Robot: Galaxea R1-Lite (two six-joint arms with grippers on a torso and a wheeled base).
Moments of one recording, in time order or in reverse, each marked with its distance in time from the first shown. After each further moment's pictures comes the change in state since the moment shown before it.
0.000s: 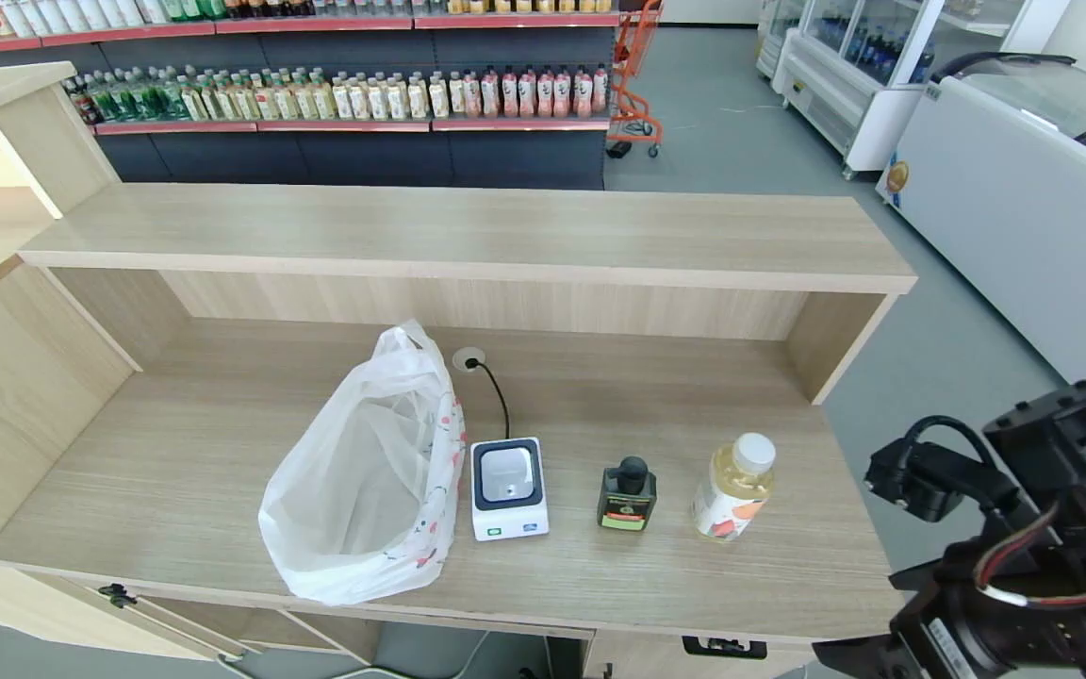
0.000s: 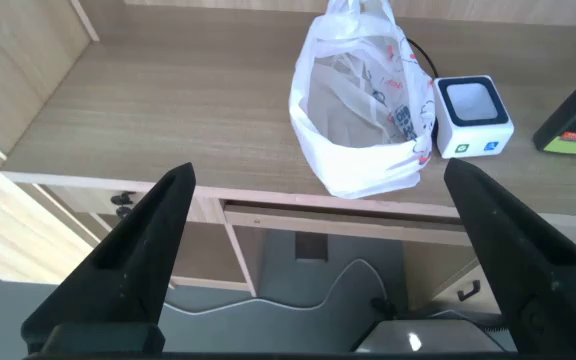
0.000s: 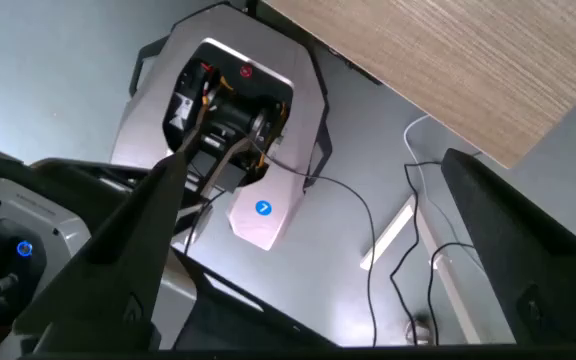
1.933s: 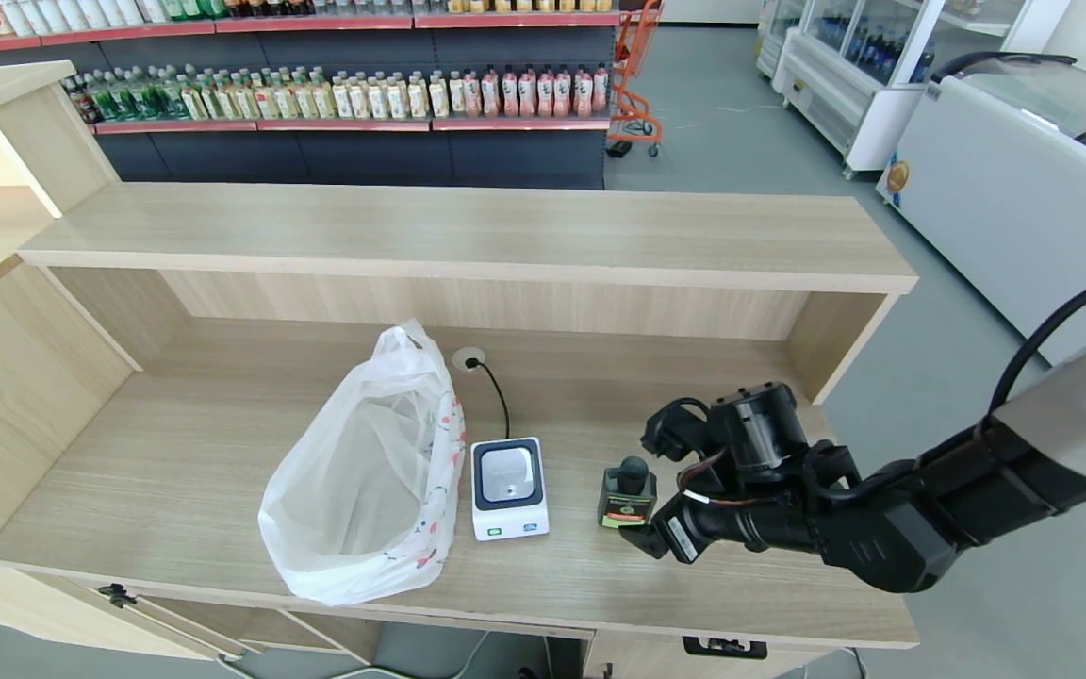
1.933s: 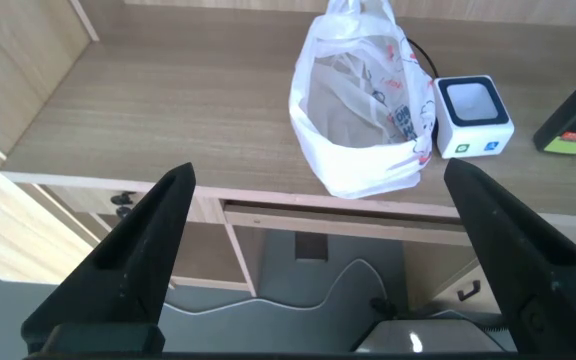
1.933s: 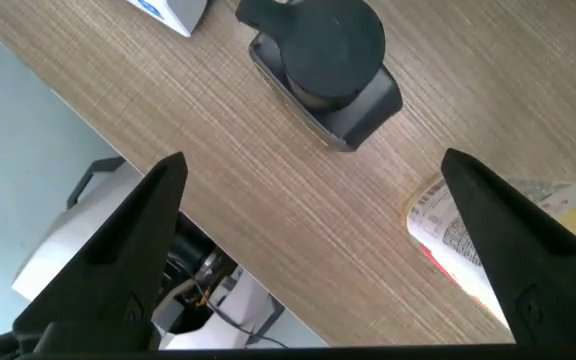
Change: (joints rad) left arm 0.000 0.000 0.000 0.000 0.000 0.000; right arm 0.030 0.656 -0.165 -0.747 0.010 -0.209
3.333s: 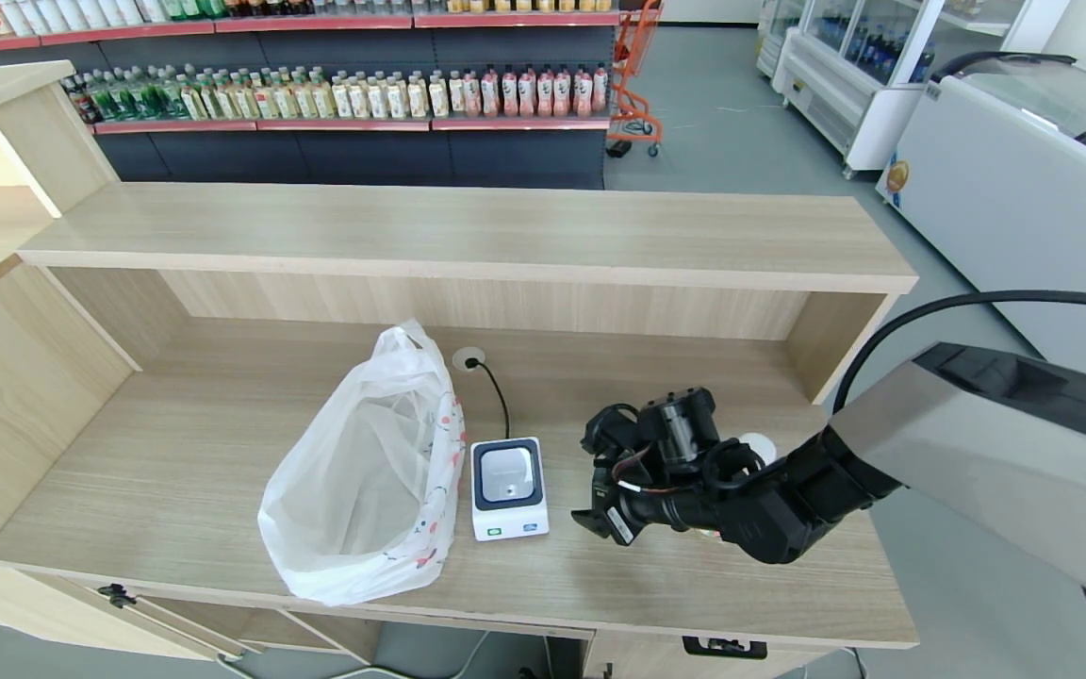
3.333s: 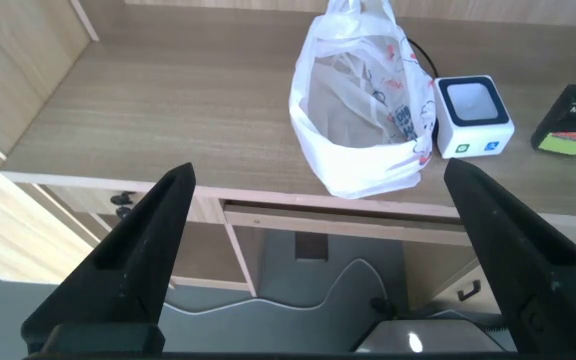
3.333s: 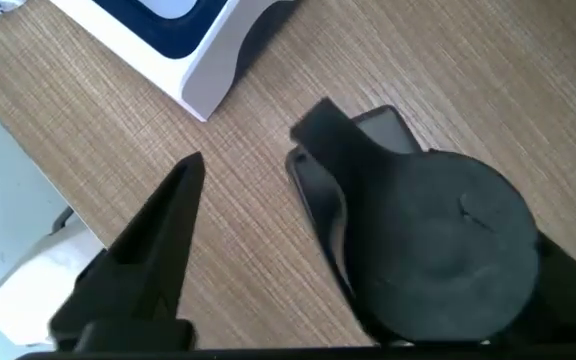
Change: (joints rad) left arm 0.000 0.000 0.000 0.000 0.000 0.000; right arm 0.026 0.253 -0.256 -0.039 0.060 -0.063
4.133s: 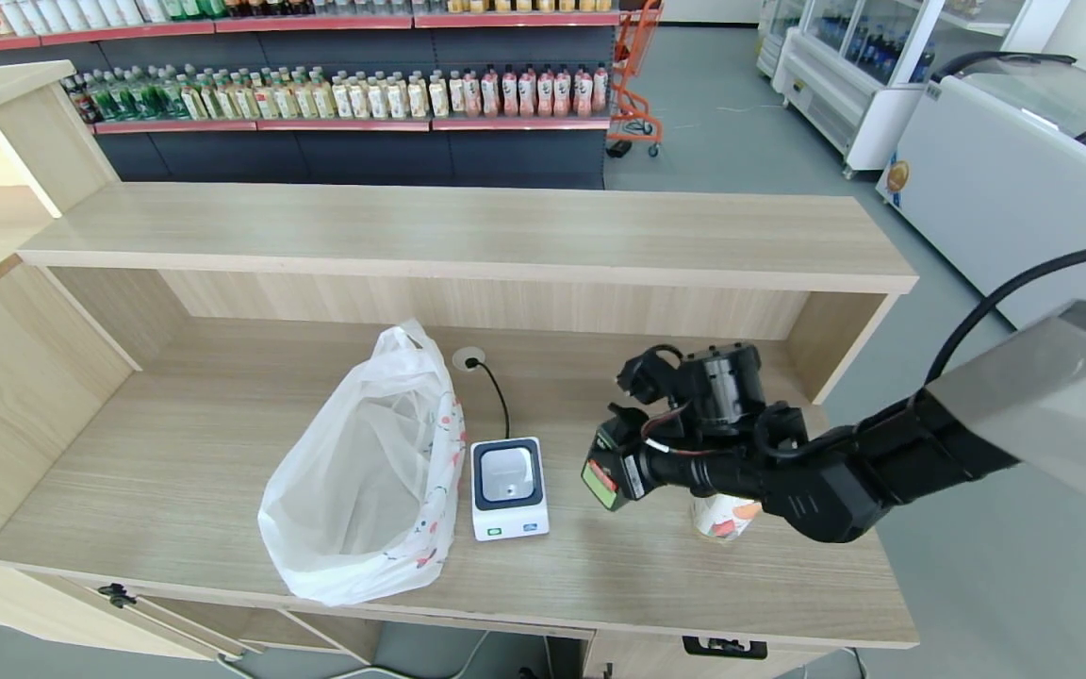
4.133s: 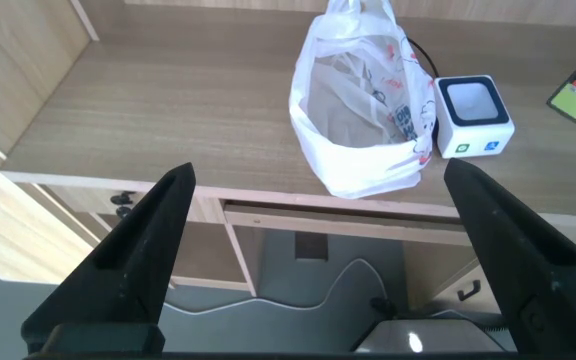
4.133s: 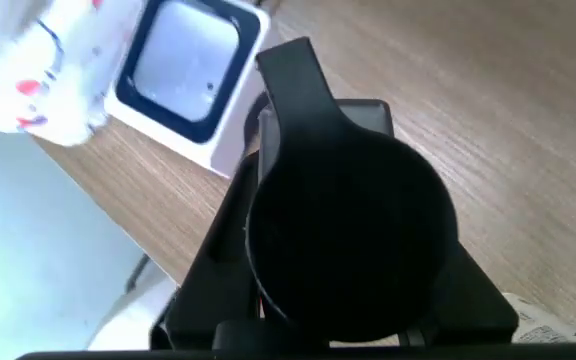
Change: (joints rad) left arm 0.000 0.000 0.000 0.000 0.000 0.000; right arm -0.021 -0.178 0.051 -0.025 0.030 0.237
